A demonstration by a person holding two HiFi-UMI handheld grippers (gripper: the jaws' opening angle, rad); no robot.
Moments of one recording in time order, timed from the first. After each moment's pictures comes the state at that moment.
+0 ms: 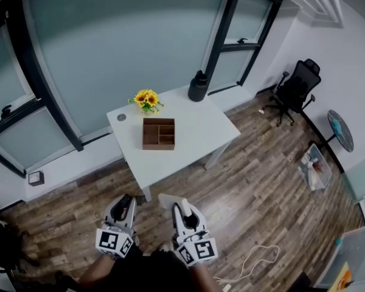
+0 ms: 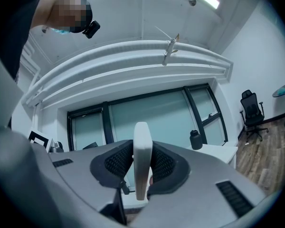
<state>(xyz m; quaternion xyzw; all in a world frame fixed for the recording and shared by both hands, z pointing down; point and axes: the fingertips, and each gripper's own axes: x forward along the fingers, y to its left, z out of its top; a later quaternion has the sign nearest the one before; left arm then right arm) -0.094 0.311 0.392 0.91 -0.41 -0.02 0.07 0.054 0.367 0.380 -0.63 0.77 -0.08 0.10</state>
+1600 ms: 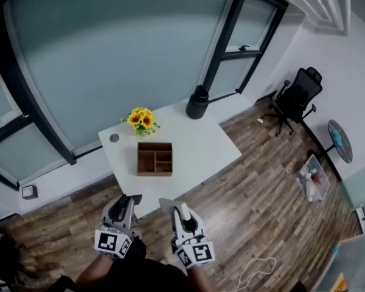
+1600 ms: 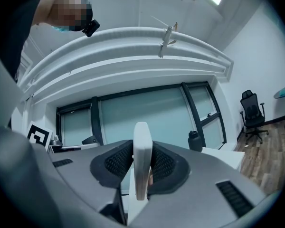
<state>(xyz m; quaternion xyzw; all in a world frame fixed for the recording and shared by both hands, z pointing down) -0.057 0.147 0.389 0.91 -0.42 -0.03 0.06 0.095 0.216 0.394 -0.64 0.76 -0.09 0.08</state>
